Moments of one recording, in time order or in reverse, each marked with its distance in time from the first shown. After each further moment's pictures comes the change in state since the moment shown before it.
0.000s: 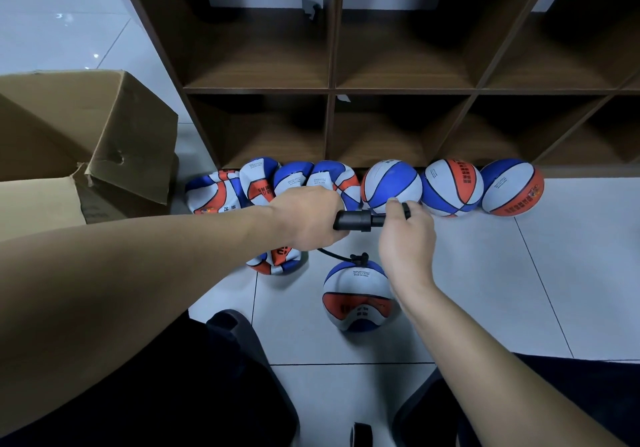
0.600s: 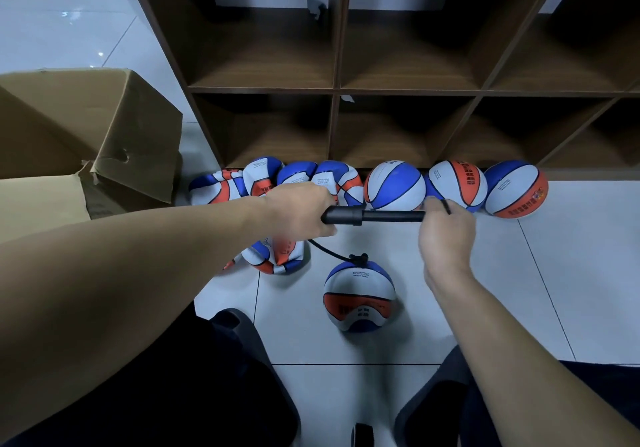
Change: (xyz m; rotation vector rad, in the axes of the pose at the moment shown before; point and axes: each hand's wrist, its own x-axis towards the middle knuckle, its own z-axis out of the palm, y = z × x) left_hand 0.006 -0.027 -0.002 -0.016 -0.069 0.027; right_hand 0.034 0.004 -0.029 0.058 0.094 0.084
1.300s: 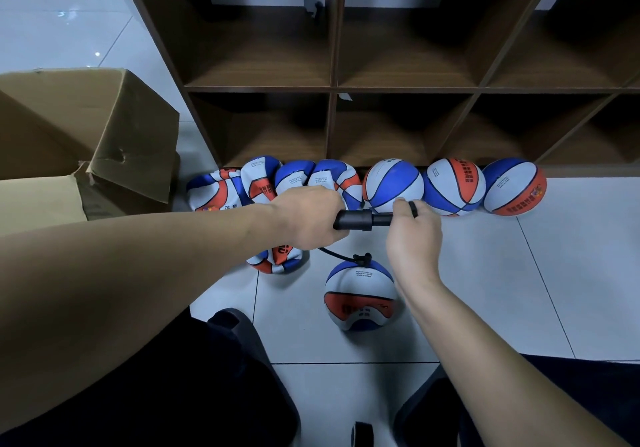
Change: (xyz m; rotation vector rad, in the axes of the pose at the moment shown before) left_hand -0.004 0.024 0.004 0.012 0.062 0.004; right_hand -0.030 0.002 0.024 -0.018 -0.093 -0.051
